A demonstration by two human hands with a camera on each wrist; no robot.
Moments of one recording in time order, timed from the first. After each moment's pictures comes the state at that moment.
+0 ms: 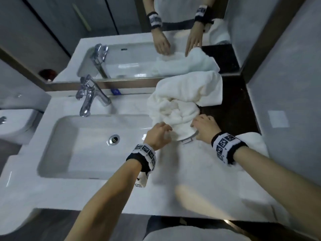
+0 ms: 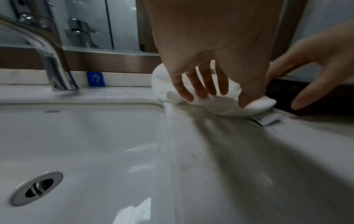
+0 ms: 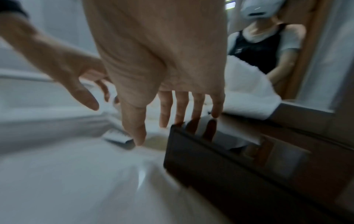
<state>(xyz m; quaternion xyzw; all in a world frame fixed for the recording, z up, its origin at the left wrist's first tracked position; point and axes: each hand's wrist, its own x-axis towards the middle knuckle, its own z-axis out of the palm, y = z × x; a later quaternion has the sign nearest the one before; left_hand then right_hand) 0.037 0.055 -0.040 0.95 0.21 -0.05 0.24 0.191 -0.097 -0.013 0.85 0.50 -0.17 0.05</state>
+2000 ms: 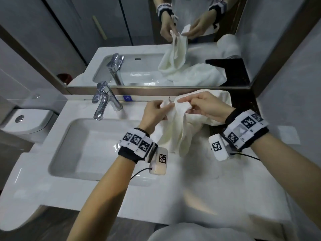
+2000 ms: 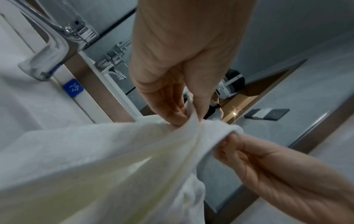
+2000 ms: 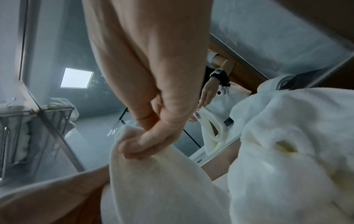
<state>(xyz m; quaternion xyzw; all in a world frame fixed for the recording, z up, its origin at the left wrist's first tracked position) 0.052 0.077 0.095 0.69 0.38 0.17 0.60 0.197 -0.037 0.109 0.65 0.31 -0.46 -0.52</state>
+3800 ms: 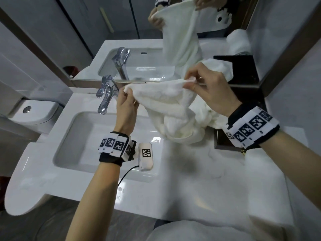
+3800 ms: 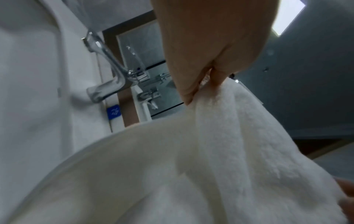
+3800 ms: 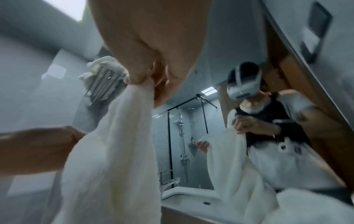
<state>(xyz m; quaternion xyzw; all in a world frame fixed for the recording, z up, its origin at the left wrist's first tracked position) 0.000 0.112 0.109 0.55 0.33 0.39 0.66 0.188 -0.035 0.149 0.65 0.62 0.00 -0.44</state>
